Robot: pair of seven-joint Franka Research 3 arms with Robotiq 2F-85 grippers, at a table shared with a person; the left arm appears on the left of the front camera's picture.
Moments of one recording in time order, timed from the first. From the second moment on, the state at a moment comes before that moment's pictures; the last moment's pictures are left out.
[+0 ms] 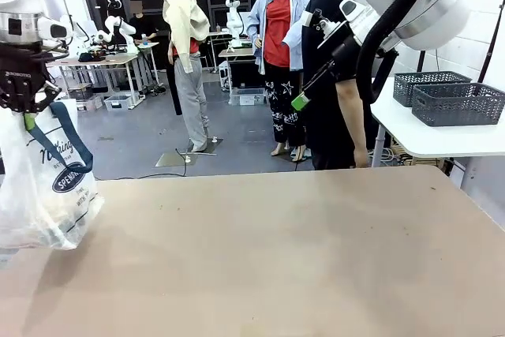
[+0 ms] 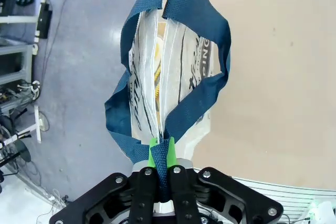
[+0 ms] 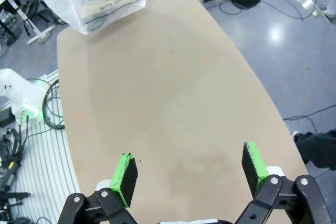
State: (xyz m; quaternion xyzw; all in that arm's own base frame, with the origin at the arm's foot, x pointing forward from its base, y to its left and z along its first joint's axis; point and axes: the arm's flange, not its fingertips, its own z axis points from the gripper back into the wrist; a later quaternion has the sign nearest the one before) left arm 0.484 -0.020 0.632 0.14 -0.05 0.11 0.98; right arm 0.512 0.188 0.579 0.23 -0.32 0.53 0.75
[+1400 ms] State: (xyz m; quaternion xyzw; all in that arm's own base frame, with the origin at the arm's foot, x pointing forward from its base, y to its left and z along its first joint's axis) left arm 0.518 0.036 0.557 0.15 -0.05 0.18 0.97; right arm 0.512 0.188 0.580 0.23 -0.32 0.53 0.75
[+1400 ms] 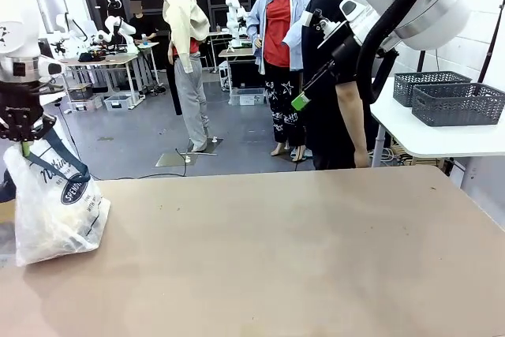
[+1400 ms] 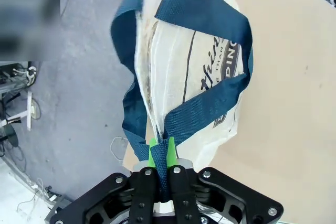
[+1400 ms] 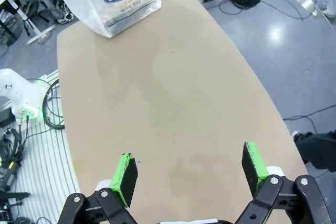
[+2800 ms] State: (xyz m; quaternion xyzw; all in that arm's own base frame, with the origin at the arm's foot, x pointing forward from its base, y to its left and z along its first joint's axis) left arm 0.501 0.051 0.559 0.08 -0.03 0.05 0.99; right arm 0.512 0.188 0.580 0.23 -0.32 0.53 0.75
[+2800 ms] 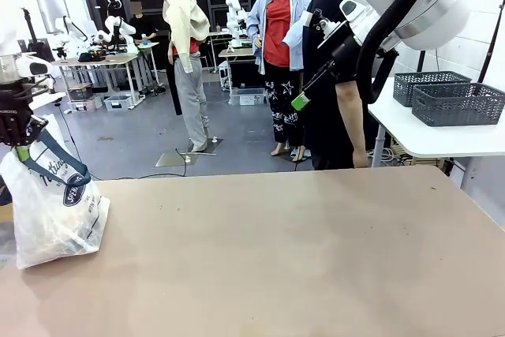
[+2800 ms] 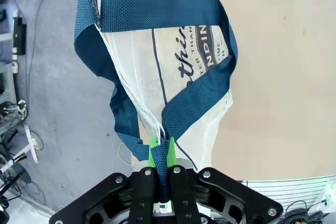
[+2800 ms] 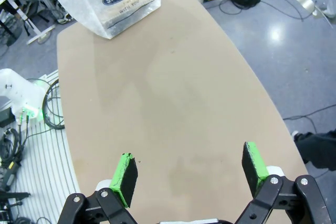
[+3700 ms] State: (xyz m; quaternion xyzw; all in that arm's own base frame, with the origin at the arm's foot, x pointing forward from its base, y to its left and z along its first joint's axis) left arm 0.502 0.047 0.576 0.08 -0.05 0.05 0.99; right arm 0.512 0.188 0.580 0.23 -0.32 0.53 0.75
